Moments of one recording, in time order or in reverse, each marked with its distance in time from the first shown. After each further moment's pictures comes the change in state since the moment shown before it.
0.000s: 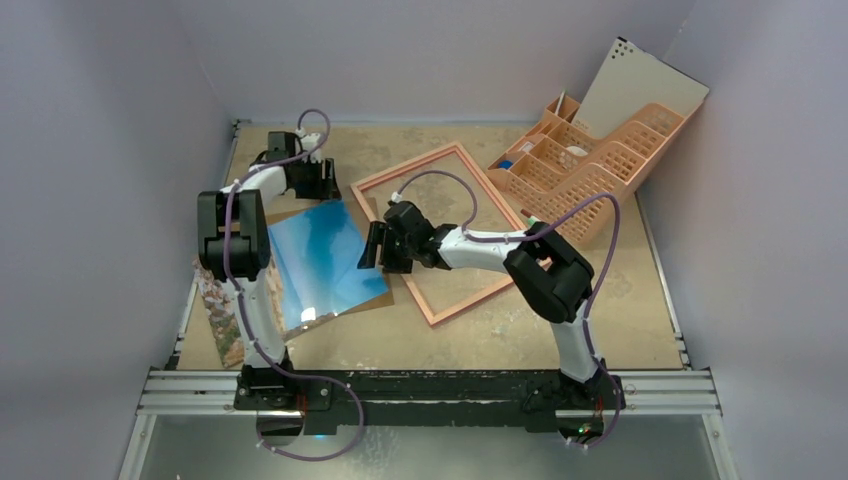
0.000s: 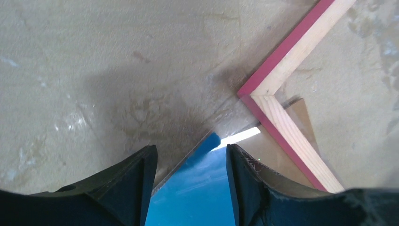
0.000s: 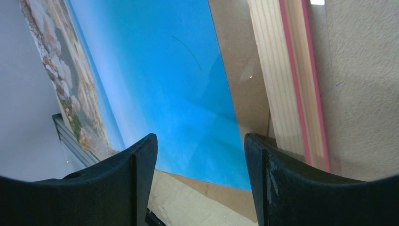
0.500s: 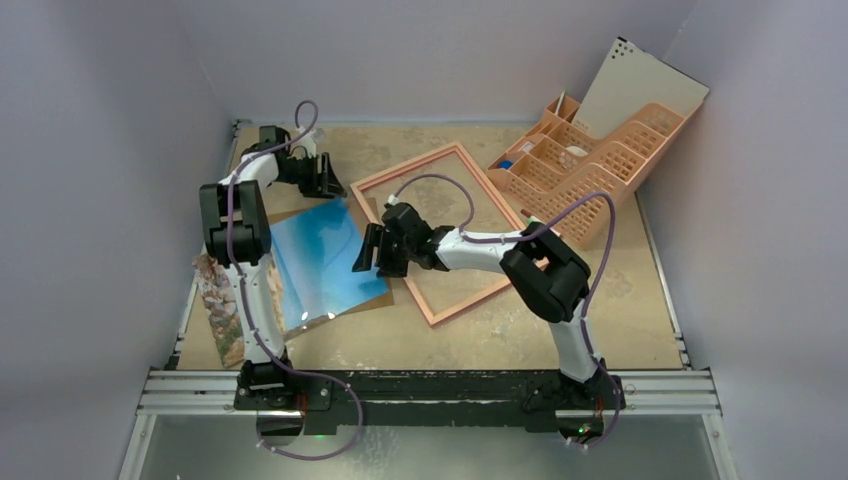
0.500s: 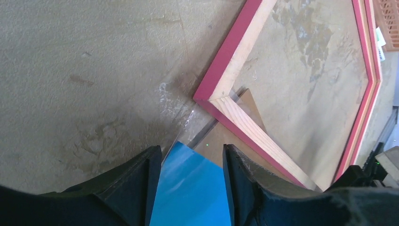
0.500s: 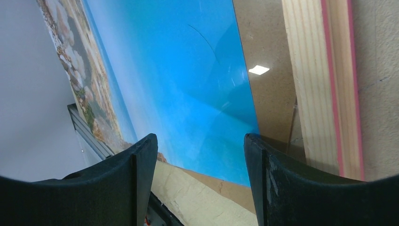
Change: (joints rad) left arm 0.068 0.198 0.264 -0.238 0.398 0.063; right arm 0.008 0.018 -0.002 0.030 -0.063 0.049
